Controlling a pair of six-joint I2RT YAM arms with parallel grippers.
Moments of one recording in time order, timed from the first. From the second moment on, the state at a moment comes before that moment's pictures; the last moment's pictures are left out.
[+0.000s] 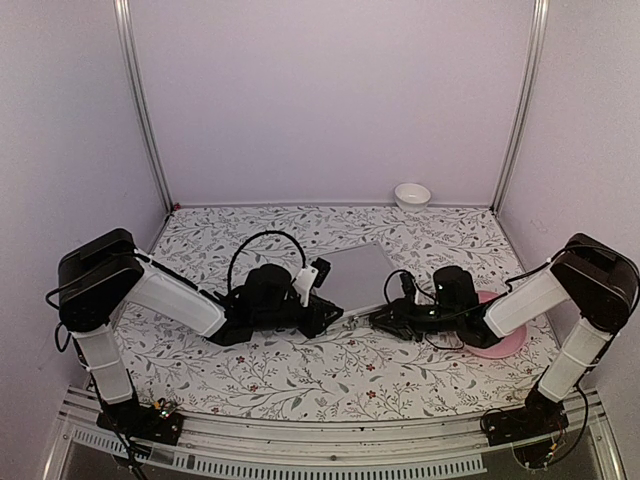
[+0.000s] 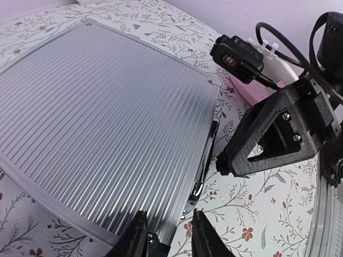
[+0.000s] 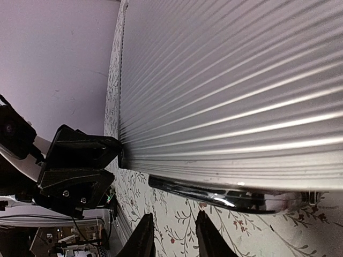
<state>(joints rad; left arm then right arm) -0.96 1.84 0.79 0.62 0.09 -0.34 0.70 1.69 0.49 0.70 -0.48 1.05</state>
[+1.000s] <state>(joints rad) -0.95 1.84 0.79 0.62 0.10 -0.34 0.71 1.69 0.55 0.47 -0.42 0.98</state>
